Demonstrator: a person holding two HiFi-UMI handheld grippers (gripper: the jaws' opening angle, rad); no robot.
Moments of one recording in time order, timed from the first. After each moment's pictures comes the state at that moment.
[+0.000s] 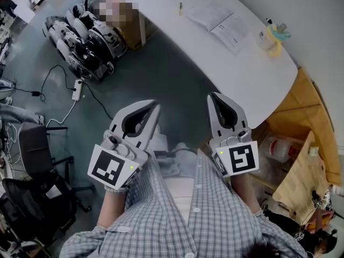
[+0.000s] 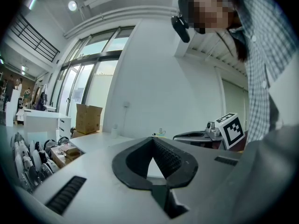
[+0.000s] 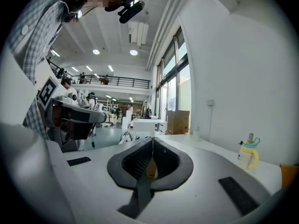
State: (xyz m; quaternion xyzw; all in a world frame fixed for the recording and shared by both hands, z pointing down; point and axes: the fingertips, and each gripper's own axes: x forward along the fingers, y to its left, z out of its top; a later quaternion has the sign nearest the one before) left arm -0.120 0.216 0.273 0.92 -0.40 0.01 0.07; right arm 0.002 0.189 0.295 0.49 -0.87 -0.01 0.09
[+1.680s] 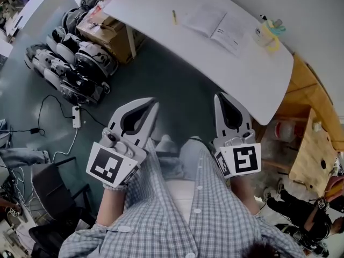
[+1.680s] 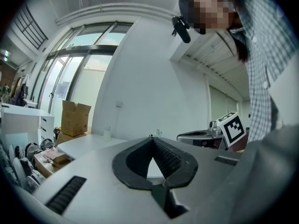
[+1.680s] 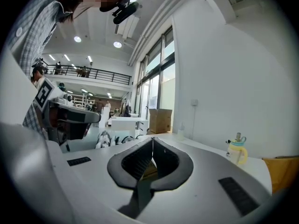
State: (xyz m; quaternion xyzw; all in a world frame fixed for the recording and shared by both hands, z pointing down) left arm -0.196 0.117 0.278 0.95 -0.29 0.00 0.07; right arm -0.052 0.125 0.294 0.61 -0.79 0.00 0.09
